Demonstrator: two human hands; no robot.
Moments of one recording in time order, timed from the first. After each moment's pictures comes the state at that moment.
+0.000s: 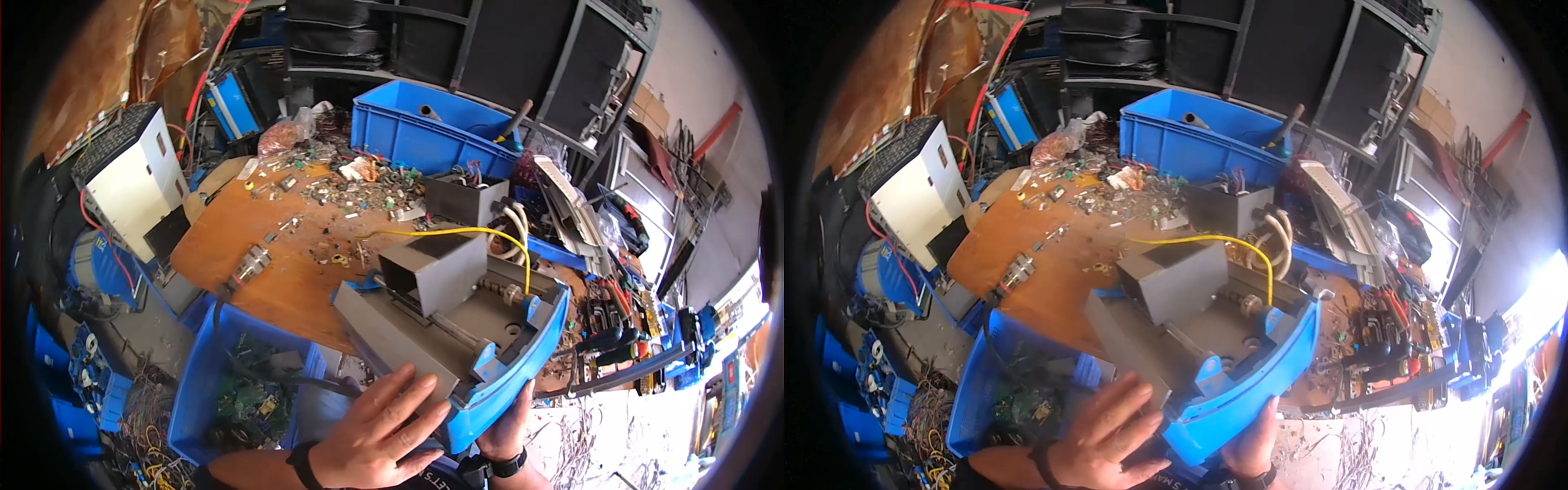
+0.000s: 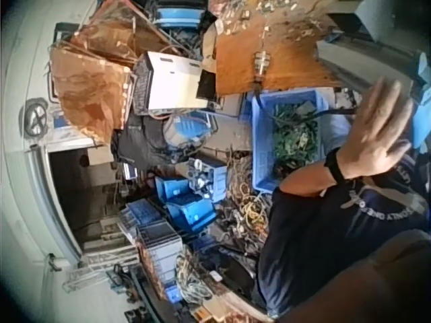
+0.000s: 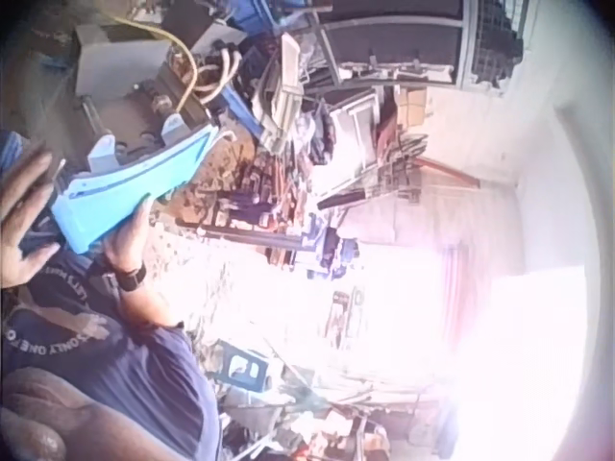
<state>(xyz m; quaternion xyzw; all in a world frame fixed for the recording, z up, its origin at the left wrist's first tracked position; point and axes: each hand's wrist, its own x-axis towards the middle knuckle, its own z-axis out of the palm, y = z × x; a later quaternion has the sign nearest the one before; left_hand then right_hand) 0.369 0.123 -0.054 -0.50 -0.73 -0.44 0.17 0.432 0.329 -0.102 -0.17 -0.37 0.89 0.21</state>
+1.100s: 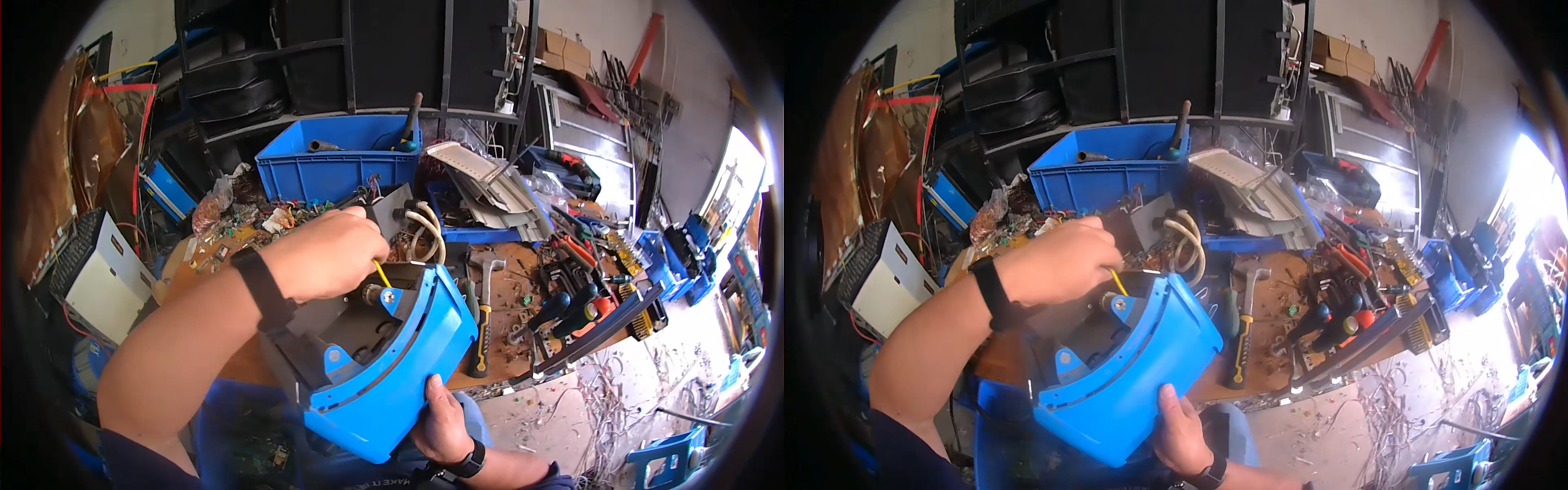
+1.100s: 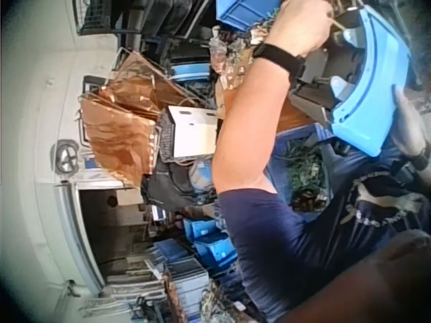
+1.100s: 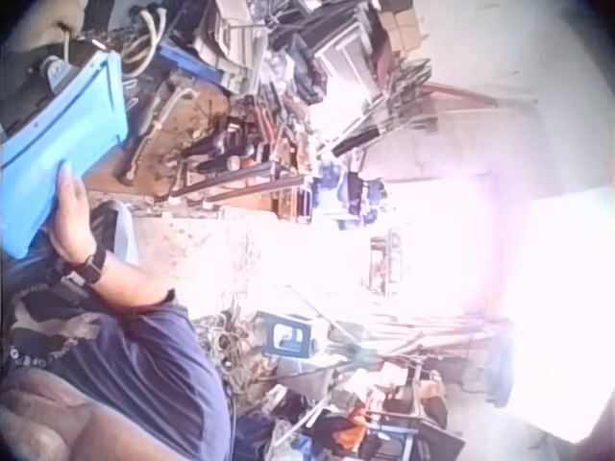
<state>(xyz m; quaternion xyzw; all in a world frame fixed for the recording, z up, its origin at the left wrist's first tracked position) 0.202 0.267 0.088 -0.65 -0.76 -0.07 0.05 0.424 0.333 -0.093 -0.10 -0.30 0.94 0.13</state>
